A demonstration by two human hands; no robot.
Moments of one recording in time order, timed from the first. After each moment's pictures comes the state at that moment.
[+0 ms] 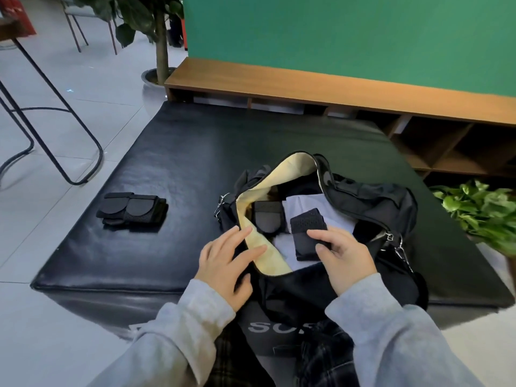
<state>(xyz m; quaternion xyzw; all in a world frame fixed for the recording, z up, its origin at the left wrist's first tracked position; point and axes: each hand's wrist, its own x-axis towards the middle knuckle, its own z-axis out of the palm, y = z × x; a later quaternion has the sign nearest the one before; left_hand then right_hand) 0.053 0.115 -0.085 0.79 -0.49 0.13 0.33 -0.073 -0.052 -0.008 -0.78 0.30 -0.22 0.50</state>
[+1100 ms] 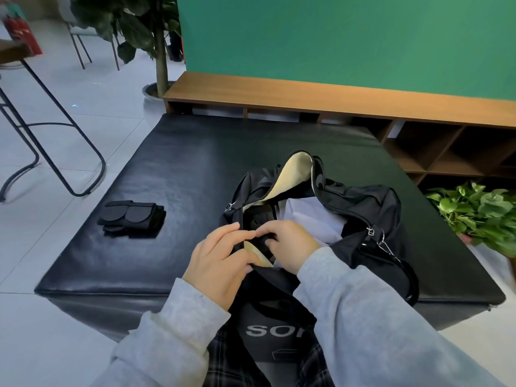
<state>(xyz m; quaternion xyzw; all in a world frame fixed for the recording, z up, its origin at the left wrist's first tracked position) 0.035 0.120 -0.022 0.75 -0.53 0.23 0.32 -0.017 -0.042 0.007 -0.94 0.20 0.02 0.29</state>
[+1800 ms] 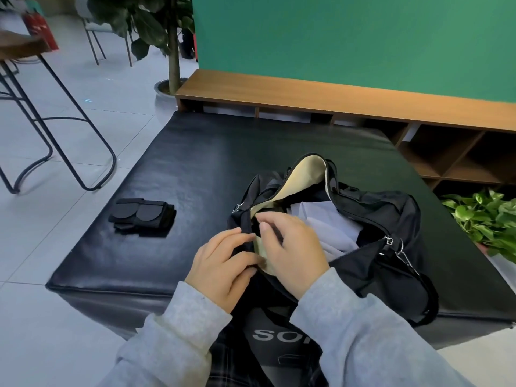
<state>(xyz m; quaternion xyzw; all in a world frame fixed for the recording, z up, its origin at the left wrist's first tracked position) 0.052 0.131 -0.034 0.76 -0.52 0.15 0.35 -0.021 0.001 0.030 -0.90 0.16 -0.20 0.36</state>
